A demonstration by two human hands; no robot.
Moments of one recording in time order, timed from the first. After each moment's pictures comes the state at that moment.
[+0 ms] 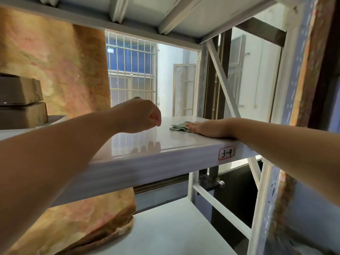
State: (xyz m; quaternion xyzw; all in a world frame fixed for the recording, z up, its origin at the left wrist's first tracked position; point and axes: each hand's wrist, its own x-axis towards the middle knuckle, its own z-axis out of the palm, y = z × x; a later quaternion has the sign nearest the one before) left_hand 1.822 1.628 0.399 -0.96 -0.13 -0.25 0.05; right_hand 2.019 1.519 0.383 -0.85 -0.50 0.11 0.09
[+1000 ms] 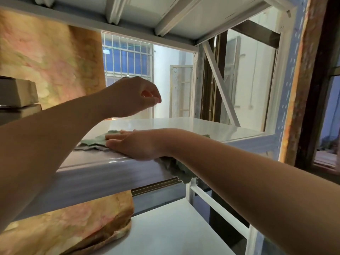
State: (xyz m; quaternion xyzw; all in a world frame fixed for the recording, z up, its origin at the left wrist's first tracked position) left_hand 1.806 1.620 0.427 -0.94 -0.11 -0.34 0.00; right_hand 1.861 1.554 0.375 -0.75 -0.65 0.08 0.14
